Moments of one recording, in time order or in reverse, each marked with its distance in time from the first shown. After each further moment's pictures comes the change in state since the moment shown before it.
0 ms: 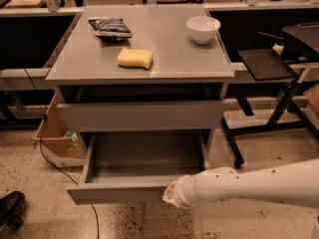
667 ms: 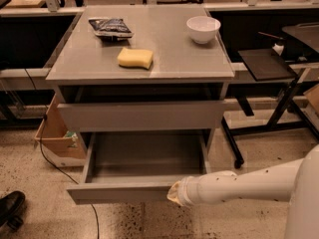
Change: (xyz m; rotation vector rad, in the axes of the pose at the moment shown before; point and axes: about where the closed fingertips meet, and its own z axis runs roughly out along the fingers) arm 0.029 -0.021 0.029 0.049 0.001 -0.028
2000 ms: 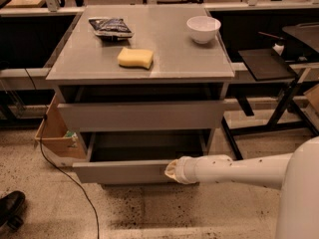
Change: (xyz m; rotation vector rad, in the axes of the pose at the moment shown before) arm -0.022 -0.090 0.020 0.134 -0.073 -0.067
